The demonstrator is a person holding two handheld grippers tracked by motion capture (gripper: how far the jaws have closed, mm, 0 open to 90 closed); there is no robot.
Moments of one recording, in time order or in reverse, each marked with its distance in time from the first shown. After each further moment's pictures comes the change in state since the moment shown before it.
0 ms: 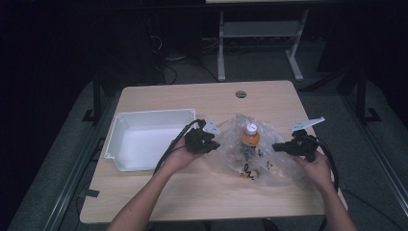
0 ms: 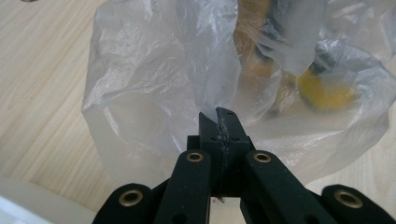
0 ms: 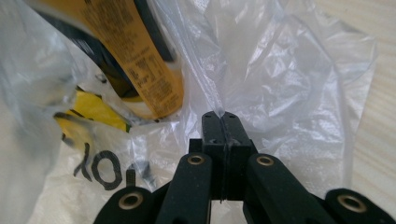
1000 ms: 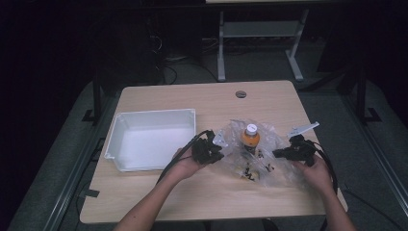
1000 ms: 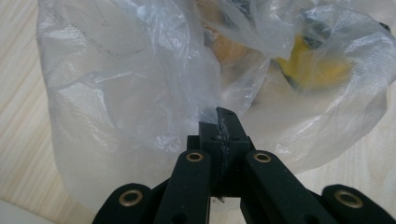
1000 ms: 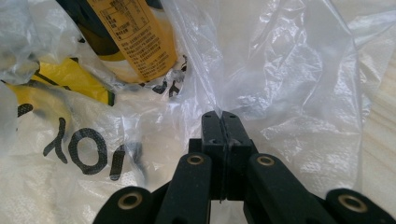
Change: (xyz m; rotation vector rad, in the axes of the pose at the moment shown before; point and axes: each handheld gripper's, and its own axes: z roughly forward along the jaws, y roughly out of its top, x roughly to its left) left arm -0.026 -0.005 0.021 0.068 -0.022 0.045; right arm 0.000 -0.013 0.011 0.089 -0.022 -0.007
